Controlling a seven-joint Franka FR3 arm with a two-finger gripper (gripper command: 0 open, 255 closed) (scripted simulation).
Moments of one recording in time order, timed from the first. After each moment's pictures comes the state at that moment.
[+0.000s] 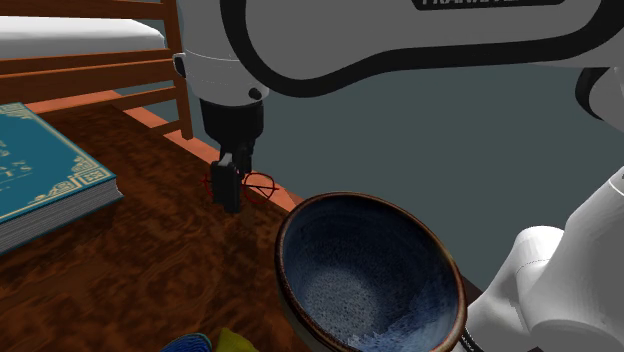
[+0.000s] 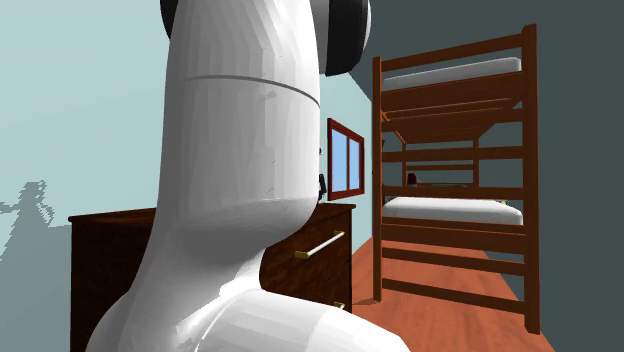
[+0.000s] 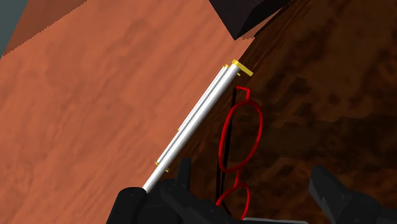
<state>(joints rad) 0.38 0.04 0.42 -1.73 -0.07 1.73 -0.11</state>
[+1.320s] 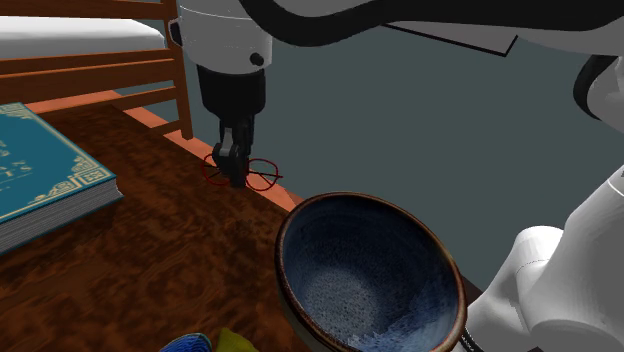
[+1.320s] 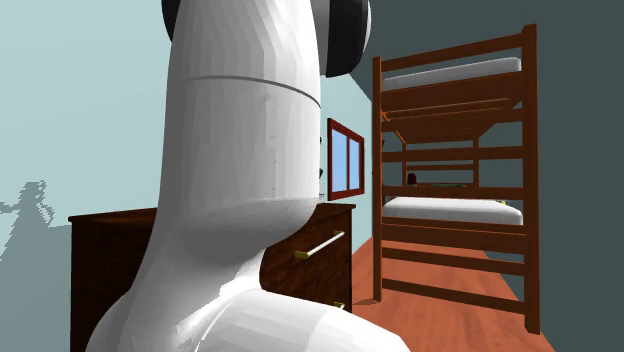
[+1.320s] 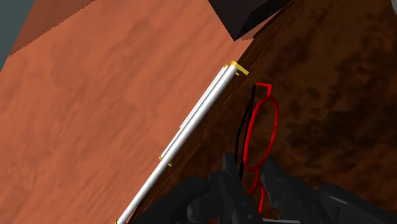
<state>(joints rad) 0.38 0.04 0.42 -1.64 -0.07 1.64 -0.12</state>
